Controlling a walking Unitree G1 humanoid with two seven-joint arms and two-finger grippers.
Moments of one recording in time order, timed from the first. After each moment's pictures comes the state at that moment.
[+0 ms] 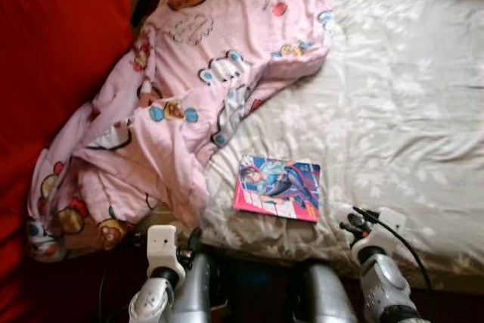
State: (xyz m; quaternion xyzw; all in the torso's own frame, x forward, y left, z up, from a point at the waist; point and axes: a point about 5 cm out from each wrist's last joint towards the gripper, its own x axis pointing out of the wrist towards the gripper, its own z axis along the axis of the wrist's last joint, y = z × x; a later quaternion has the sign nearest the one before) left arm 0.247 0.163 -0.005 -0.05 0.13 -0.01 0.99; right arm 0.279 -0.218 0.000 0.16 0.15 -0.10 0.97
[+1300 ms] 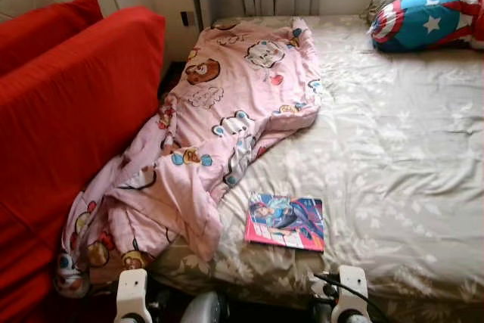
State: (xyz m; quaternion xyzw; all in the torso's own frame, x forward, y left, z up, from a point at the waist) left arm 0.196 0.219 -0.066 -0.04 0.36 0.05 0.93; right arm 0.187 -0.181 -0.079 0.04 0.40 -0.04 0.92
